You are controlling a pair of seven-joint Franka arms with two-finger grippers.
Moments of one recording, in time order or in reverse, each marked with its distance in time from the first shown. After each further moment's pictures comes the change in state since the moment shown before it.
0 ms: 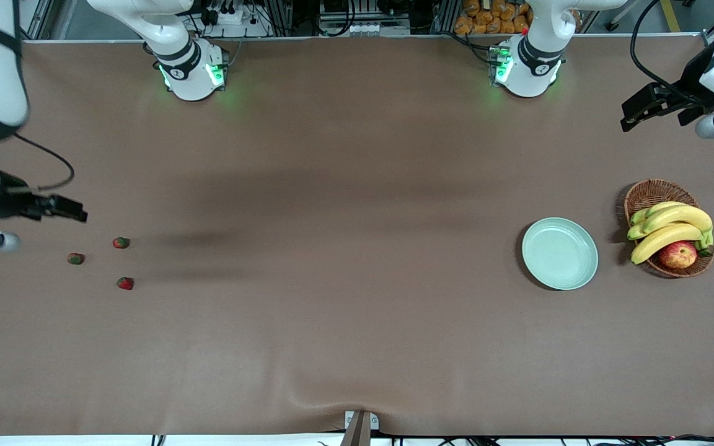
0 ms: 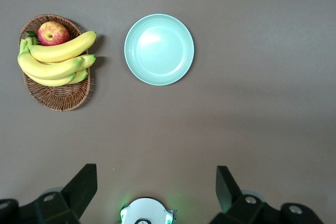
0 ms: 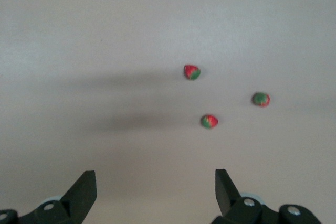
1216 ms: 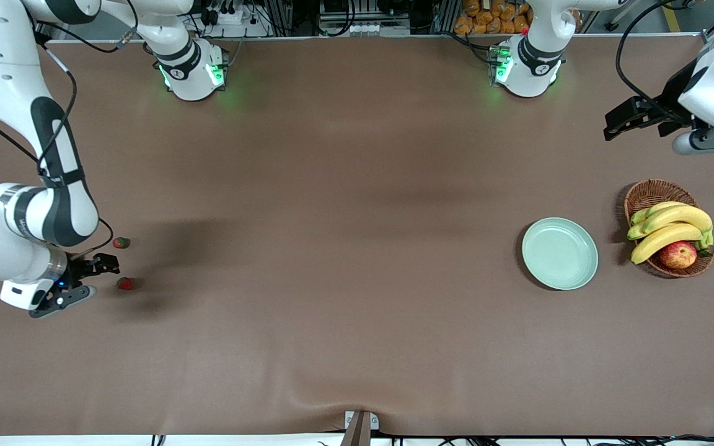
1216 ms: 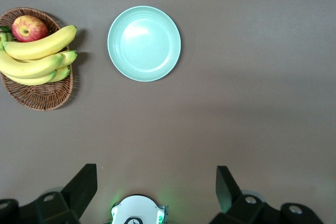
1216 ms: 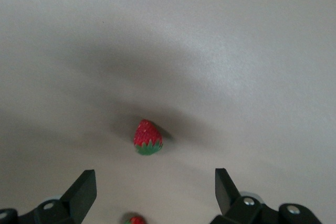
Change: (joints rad) left arm -0.012 0.048 -0.004 0.000 -0.044 0.007 0.000; right arm -0.076 0.400 -0.008 0.001 -0.002 0.414 -0.600
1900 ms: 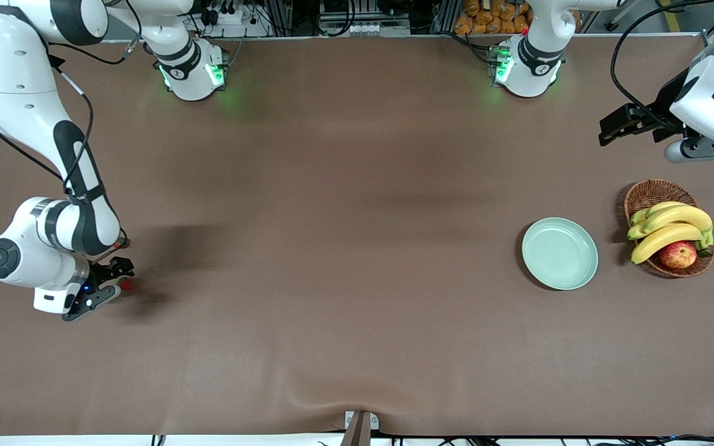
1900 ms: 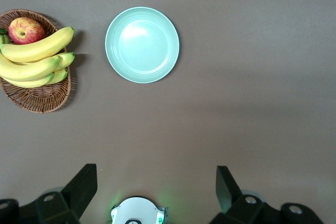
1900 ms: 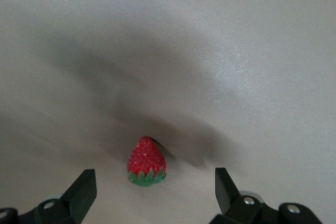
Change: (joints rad) left arm -0.002 0.013 -0.001 0.007 0.000 0.008 0.000; right arm 0.007 0.088 0.004 0.001 0.000 0.070 -0.105
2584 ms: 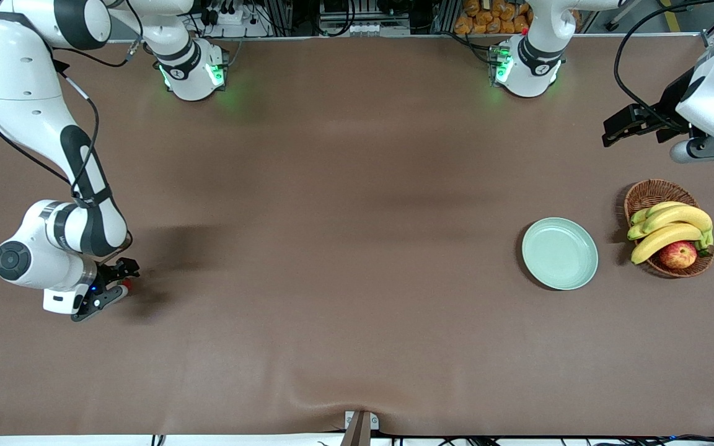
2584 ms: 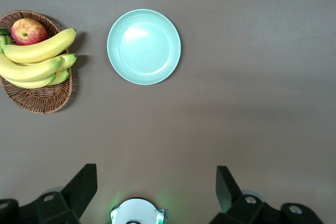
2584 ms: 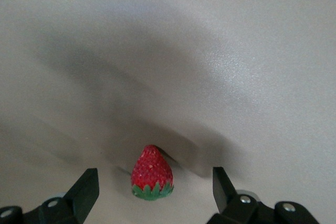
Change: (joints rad) left arm 0.007 0.000 0.003 0.001 0.000 0.008 0.000; right arm 0.005 0.019 0.002 0.000 0.000 0.016 0.000
